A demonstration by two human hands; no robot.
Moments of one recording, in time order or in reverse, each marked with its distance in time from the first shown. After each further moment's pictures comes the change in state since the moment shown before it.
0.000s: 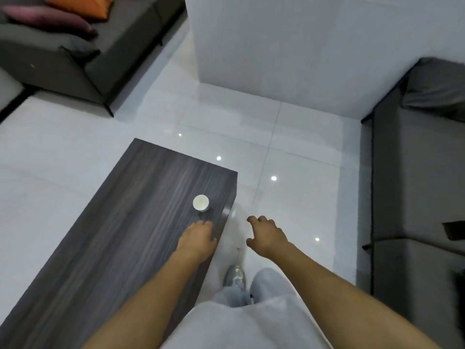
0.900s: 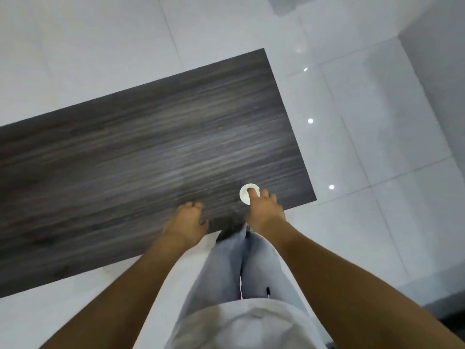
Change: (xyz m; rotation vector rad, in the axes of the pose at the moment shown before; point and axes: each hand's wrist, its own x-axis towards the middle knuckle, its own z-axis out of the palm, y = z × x) left_hand 0.099 -0.099 0.048 -0.684 0.032 -0.697; right_hand 0.272 -0.121 0.020 -0.595 -0.372 -0.509
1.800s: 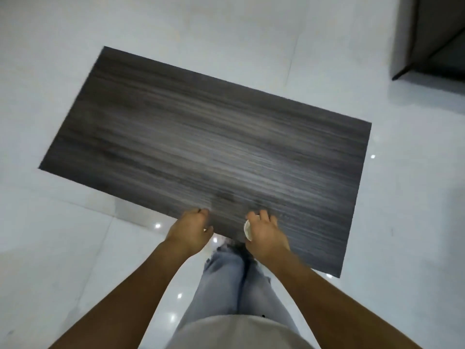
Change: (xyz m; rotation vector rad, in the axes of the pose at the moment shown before) left_hand -0.094 -0.062 0.026 -0.482 0.259 -0.361; right_hand -0.026 -0.093 0.010 -0.382 -0.101 -0.482
